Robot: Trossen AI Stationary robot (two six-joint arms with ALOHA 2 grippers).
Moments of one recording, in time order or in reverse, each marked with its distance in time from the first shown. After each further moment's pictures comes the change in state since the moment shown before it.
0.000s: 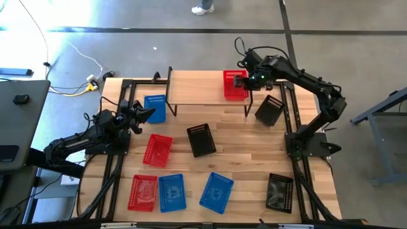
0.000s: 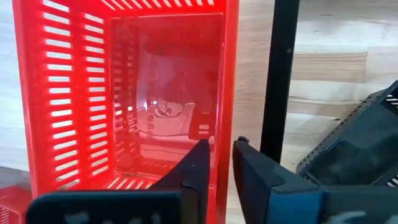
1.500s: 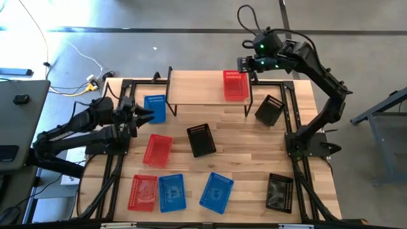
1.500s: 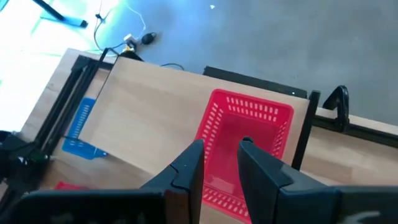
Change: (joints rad) left arm 0.000 0.310 0.499 -0.662 0.142 0.270; right arm 0.149 -0.001 0.561 -0.187 0.222 -0.194
